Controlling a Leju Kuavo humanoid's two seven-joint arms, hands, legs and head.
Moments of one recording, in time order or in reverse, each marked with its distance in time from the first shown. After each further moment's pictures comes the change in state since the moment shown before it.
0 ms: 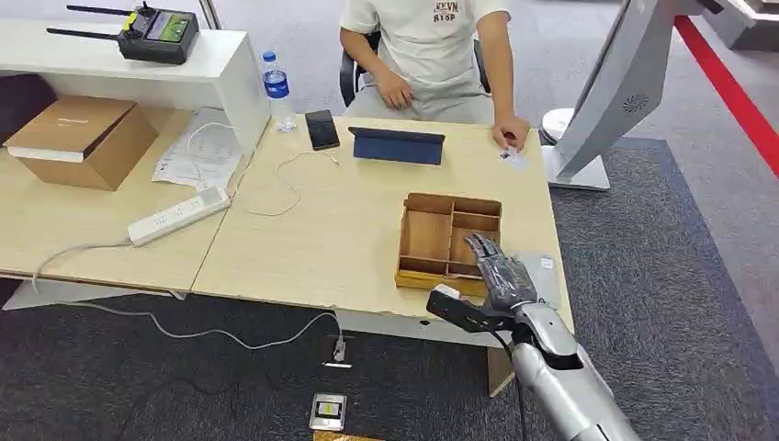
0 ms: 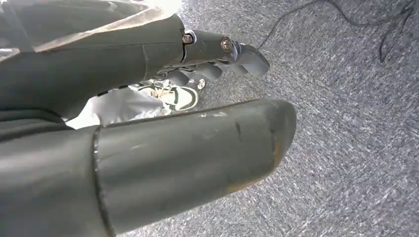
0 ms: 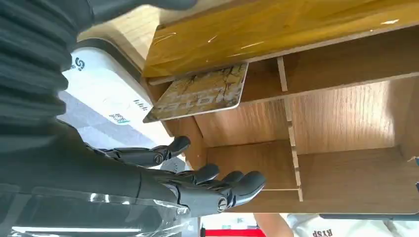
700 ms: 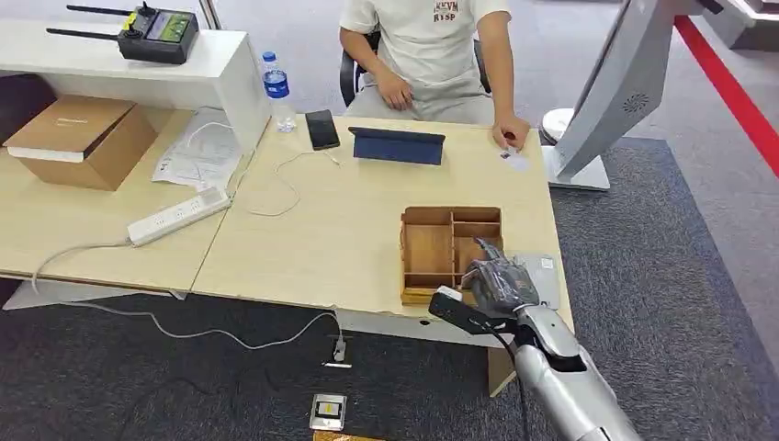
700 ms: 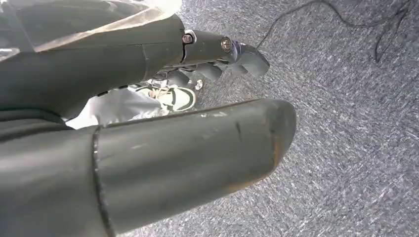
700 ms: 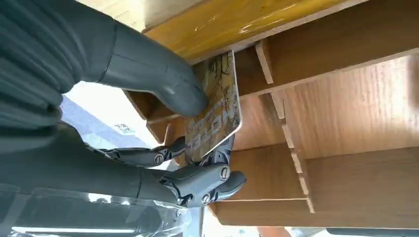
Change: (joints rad) left arm 0.000 0.000 0.000 0.000 -0.003 0.000 -0.010; right arm 0.009 -0.016 0.003 -0.018 -0.023 0.039 0.011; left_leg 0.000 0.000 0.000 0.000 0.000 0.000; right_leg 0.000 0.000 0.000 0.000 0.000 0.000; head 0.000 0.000
